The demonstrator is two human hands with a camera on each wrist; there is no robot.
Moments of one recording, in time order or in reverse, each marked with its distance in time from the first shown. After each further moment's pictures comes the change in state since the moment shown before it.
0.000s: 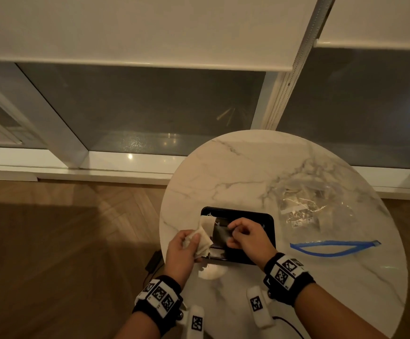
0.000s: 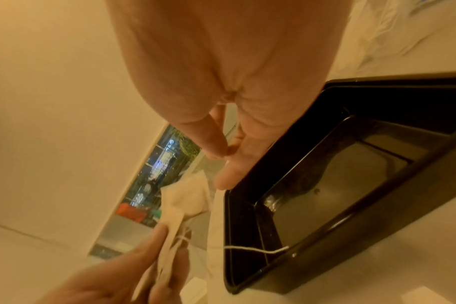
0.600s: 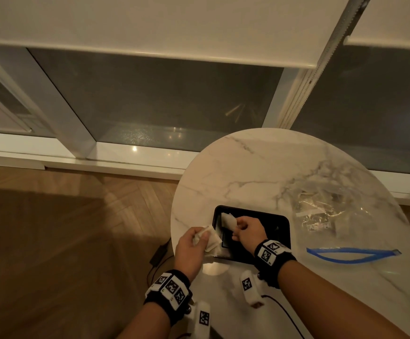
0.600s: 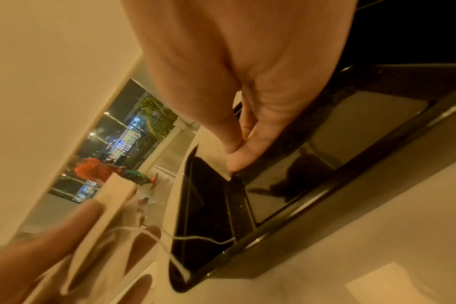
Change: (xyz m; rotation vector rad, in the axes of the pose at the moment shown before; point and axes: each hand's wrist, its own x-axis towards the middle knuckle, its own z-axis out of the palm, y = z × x) left_hand 0.030 -0.024 -0.023 0.192 0.014 0.147; right_hand 0.071 0.039 0.038 -0.230 0.130 0.128
